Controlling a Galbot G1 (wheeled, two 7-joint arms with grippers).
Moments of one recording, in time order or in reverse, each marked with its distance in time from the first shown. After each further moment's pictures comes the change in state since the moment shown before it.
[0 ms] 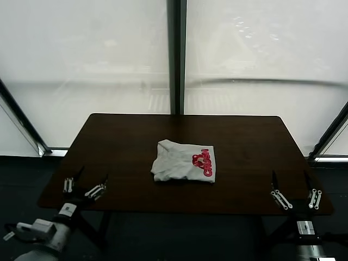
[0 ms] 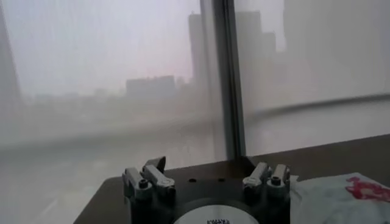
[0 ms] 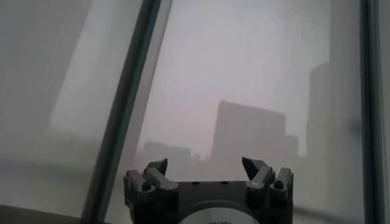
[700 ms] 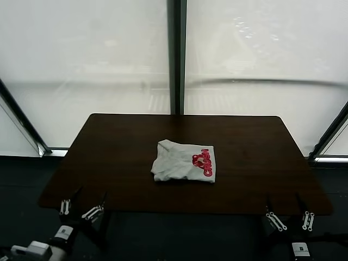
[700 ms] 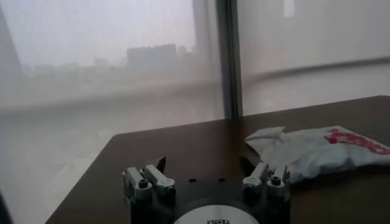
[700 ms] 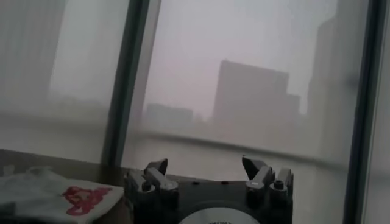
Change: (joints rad) left arm 0.165 -0.037 -0.031 -0.042 0.005 0.002 0.000; right arm -0.090 0.017 -0.044 -0.010 0.017 -0.035 0.000
